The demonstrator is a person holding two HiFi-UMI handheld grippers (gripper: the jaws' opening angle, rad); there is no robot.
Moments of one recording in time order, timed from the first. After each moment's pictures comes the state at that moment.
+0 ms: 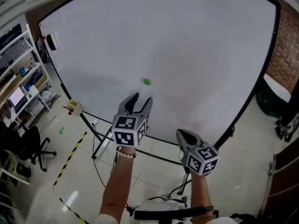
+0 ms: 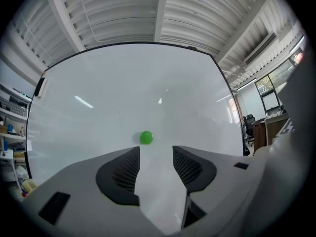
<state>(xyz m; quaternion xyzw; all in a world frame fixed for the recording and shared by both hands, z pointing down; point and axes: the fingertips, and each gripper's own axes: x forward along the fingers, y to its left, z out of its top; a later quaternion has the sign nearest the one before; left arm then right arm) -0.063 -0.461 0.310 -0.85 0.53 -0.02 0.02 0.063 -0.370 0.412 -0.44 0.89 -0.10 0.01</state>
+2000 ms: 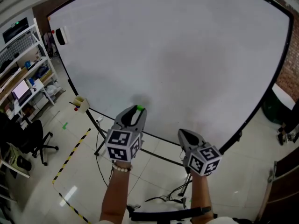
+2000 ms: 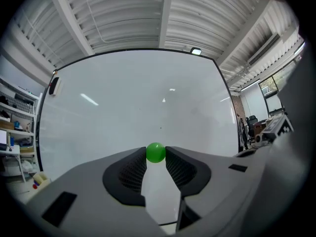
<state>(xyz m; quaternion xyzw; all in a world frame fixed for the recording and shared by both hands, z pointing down) -0.116 -0.415 0.325 -0.84 0.55 -0.02 0.00 0.033 -0.376 0.403 -0.42 0.90 -0.10 0.01</state>
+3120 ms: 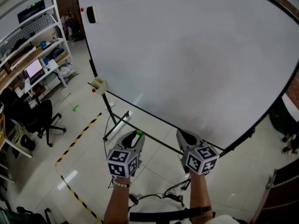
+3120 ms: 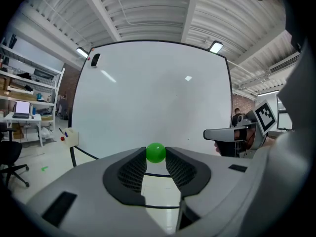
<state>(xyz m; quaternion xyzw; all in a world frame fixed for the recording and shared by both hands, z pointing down) -0.228 -0.285 0.455 -0.80 0.59 -0.05 -0.14 -0.079 -0.317 0.438 -0.36 0.92 -0.12 -0.03</state>
